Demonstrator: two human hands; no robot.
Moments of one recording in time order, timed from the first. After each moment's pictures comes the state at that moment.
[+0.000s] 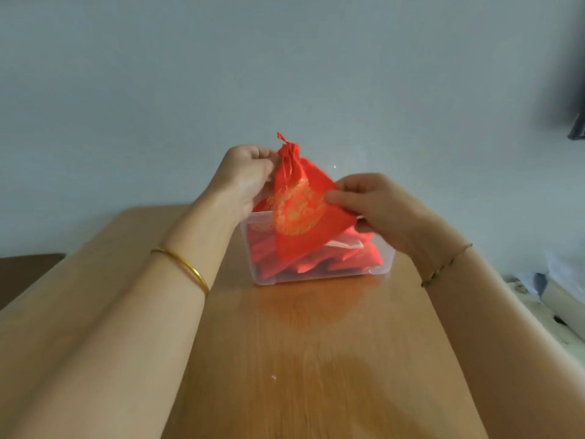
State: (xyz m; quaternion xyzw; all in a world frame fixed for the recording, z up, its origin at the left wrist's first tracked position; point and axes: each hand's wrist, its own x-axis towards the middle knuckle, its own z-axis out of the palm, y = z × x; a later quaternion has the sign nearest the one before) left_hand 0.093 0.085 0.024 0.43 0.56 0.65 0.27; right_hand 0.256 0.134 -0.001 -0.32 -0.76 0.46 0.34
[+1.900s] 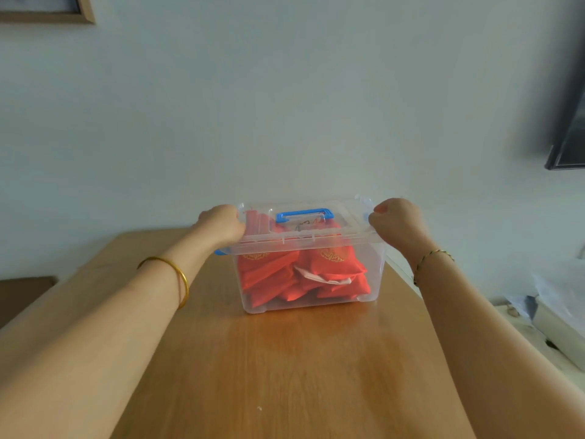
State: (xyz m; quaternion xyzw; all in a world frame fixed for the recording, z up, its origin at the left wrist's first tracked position) left_hand 0.032 0.109 0.001 0.50 0.84 0.20 -0.02; right_hand 0.282 0.216 -0.010 -0.55 -0.73 0.18 0.35
